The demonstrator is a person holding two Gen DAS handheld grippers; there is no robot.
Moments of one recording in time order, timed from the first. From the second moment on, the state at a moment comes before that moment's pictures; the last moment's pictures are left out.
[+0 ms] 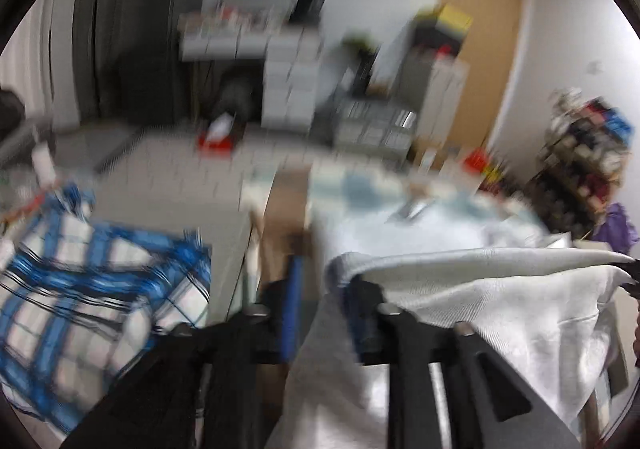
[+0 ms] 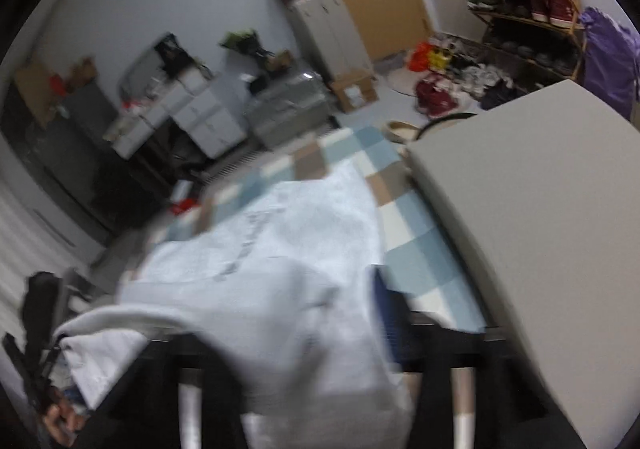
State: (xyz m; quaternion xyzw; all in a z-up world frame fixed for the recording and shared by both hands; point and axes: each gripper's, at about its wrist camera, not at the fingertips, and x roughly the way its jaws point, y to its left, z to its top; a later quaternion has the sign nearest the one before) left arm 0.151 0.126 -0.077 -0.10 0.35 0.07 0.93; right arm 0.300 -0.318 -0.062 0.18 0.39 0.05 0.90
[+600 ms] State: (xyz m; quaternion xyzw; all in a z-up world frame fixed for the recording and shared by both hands) left arm 0.162 0.139 -0.090 -0.07 0.39 0.06 0.92; right arm 0.309 -0.325 -0.047 0.13 0.43 0.20 0.87
